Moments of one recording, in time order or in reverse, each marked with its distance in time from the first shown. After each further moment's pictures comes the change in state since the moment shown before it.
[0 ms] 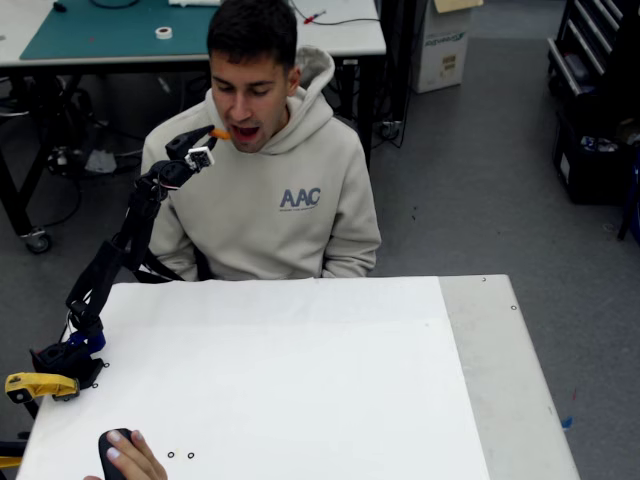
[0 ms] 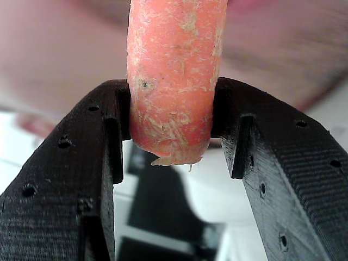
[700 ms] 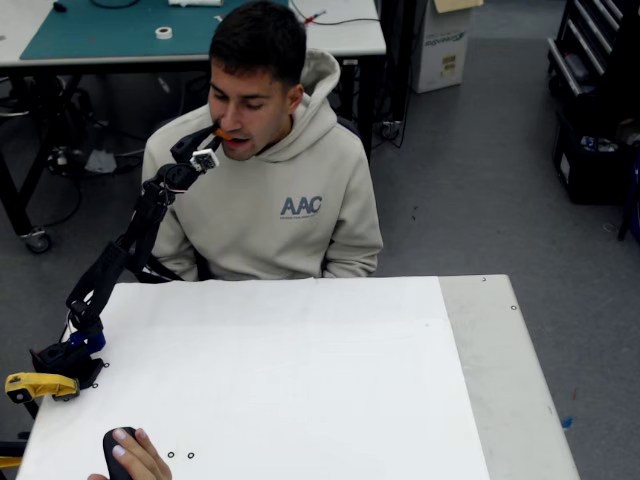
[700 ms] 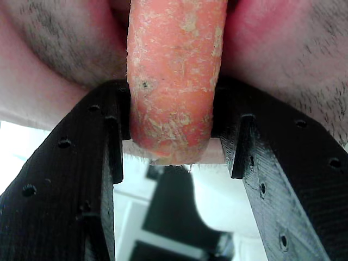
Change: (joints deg) arm -0.1 -2.8 -0.1 -5.3 0.0
